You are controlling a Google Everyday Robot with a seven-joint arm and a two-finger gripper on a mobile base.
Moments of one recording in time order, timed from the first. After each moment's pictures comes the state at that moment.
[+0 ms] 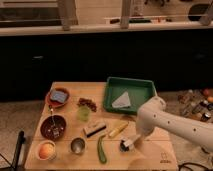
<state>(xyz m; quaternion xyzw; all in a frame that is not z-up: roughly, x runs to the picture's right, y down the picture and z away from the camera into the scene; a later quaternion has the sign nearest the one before) 0.202 0.277 0.785 -0.34 -0.10 -0.26 0.90</state>
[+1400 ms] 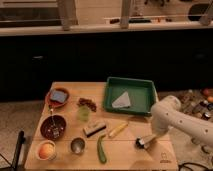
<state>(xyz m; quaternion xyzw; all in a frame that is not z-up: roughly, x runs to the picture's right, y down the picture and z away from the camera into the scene) 0.289 0.256 0.802 -0.36 -0.03 -0.22 0.91</state>
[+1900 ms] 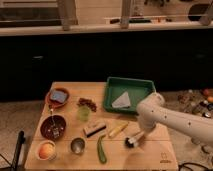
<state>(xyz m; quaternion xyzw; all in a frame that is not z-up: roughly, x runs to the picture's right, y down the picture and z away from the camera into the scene) 0.220 0.260 0.804 -0.35 -0.07 -0.28 0.89</state>
